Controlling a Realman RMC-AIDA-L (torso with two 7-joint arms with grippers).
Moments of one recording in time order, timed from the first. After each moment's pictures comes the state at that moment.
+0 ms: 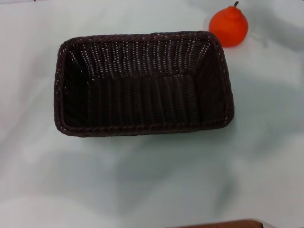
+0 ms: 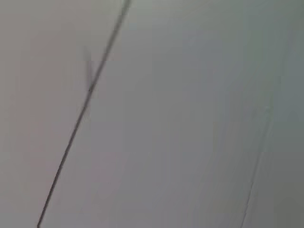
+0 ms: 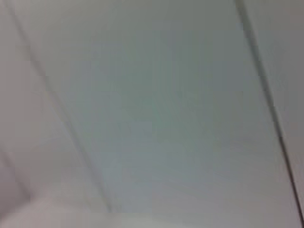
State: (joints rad) left arm -0.19 -2.17 -2.36 -0.70 1.16 -1.40 1.95; right arm 0.53 1.84 1.92 0.56 -1.22 1.06 1.61
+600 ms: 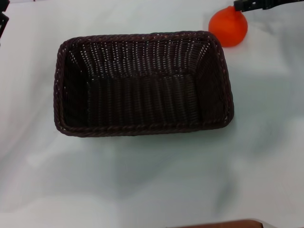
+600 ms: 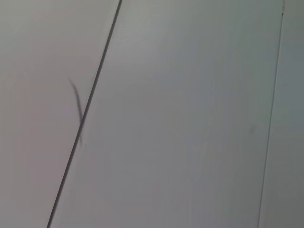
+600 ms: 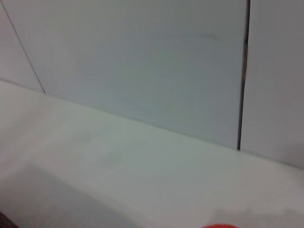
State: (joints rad) left arm -0.28 -2.17 -2.36 -0.41 1.00 -1.49 2.31; right arm 0.63 1.87 2.02 0.82 -2.07 1.03 2.13
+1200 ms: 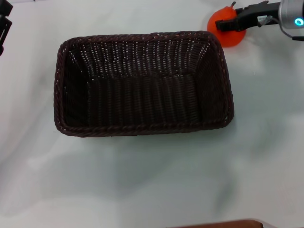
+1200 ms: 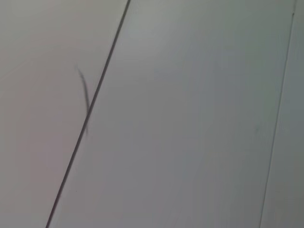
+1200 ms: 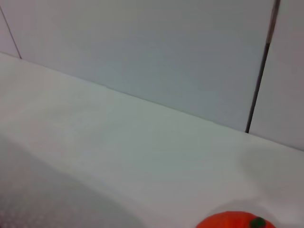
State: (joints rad) left arm -0.29 -2.17 -2.36 -0.37 0.99 -1.49 2.30; right arm 0.70 1.97 2.02 0.62 -2.11 0.79 1.99
